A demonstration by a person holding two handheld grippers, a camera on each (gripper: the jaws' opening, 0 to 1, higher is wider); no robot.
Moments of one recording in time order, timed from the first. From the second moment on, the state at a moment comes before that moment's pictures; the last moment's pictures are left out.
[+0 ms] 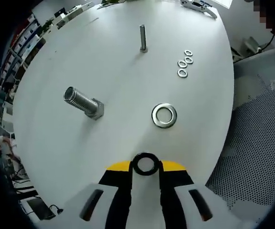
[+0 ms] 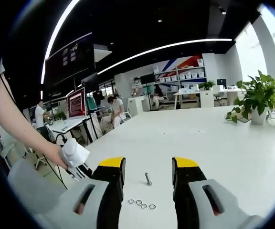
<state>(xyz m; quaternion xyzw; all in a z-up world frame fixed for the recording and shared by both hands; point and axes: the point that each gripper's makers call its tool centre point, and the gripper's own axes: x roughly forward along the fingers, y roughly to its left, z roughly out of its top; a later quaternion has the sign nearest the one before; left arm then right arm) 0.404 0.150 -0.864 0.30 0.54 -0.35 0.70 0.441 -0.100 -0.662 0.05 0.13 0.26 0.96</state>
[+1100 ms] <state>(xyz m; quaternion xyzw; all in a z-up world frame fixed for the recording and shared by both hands) 0.469 0.143 -0.804 0.31 0.49 -0.35 0.74 0.443 -0.102 -0.662 0.05 0.13 0.25 0.96</state>
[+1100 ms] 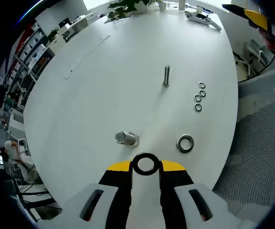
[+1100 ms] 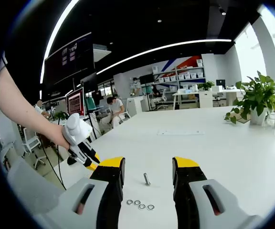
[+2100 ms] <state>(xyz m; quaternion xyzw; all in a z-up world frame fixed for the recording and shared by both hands) 0.512 0.137 -0.798 0.33 0.50 -0.34 0.73 0.442 -0.103 -0.661 0.05 0.13 0.25 0.96</state>
